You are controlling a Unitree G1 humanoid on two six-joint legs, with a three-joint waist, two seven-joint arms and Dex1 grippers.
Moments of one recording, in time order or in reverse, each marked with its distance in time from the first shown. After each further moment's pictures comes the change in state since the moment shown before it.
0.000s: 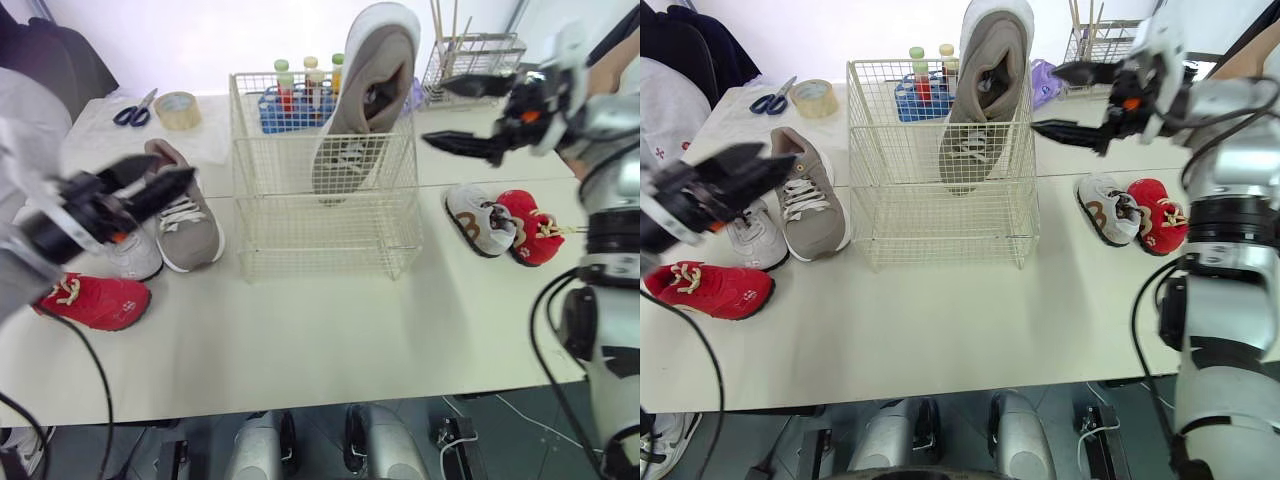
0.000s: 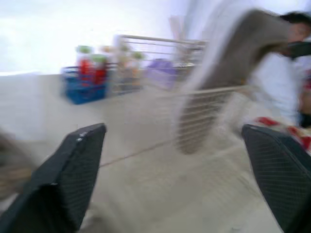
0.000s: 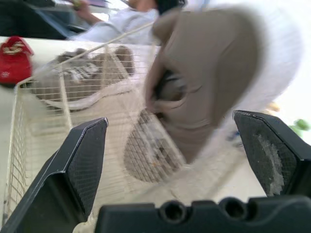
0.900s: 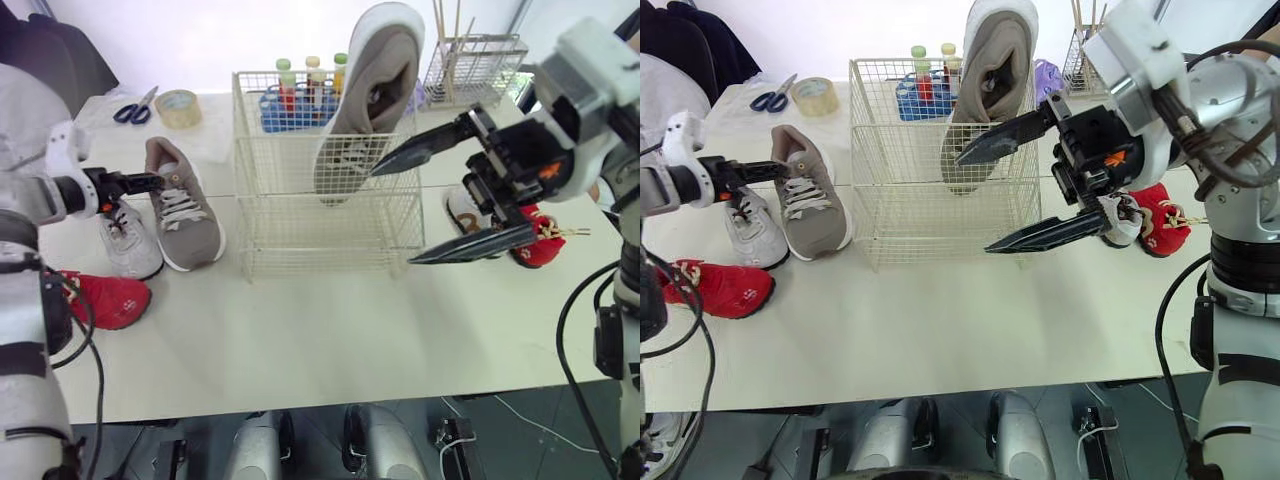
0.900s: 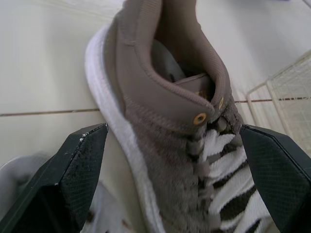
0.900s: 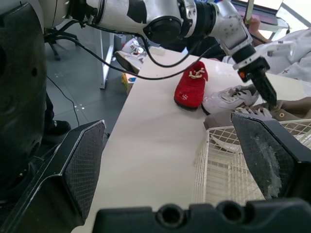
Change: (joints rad) left arm -1.010 -0.197 -0.628 1.509 0.964 -0.157 -0.531; right arm 0.059 -0.014 0.150 -0.628 0.449 0.391 0.148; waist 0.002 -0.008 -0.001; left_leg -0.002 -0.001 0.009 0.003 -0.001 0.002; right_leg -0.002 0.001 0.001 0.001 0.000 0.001
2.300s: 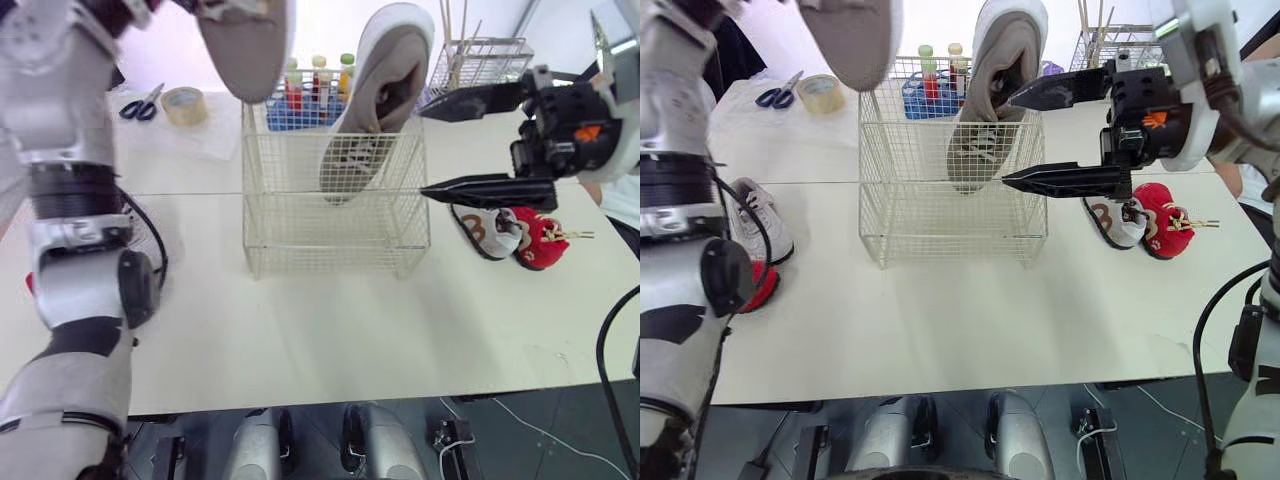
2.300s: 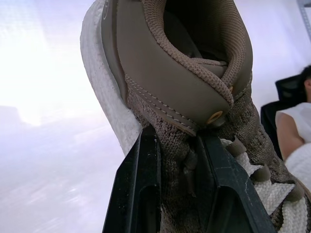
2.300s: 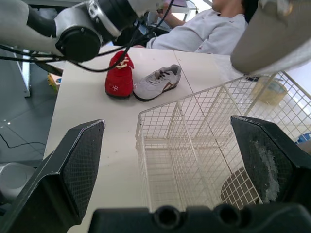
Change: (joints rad) left arm -0.047 -0.358 0.193 -0.772 0.011 -0.599 0.191; right arm 0.069 -0.152 -0.139 -0.042 0.078 0.152 -0.301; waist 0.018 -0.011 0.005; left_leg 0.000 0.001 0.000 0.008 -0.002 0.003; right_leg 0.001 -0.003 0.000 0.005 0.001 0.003
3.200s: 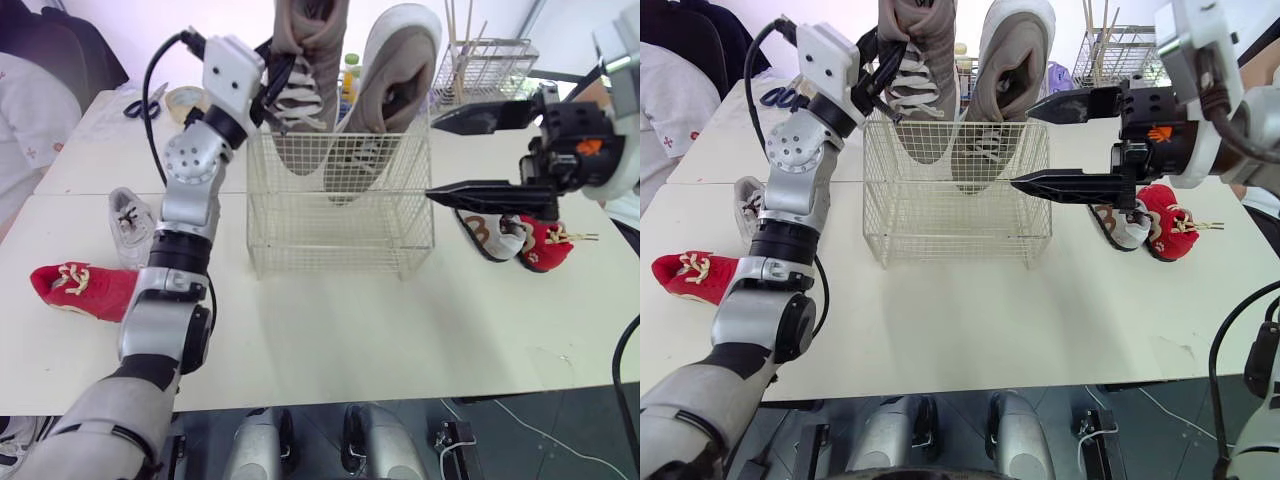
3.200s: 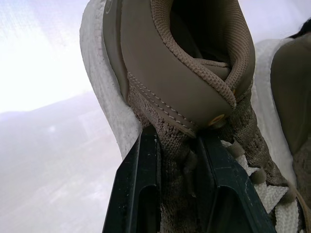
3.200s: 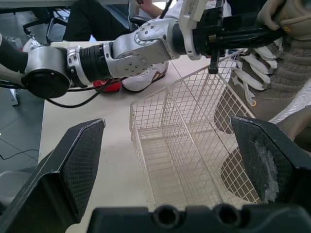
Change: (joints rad) left arm 0.278 -0.207 -0.127 0.030 0.200 -0.348 0.190; right arm 0.088 -0.042 -0.055 -0.058 0.090 0.075 -0.129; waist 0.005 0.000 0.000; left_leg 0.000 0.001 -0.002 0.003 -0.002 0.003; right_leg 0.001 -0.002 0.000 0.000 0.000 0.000
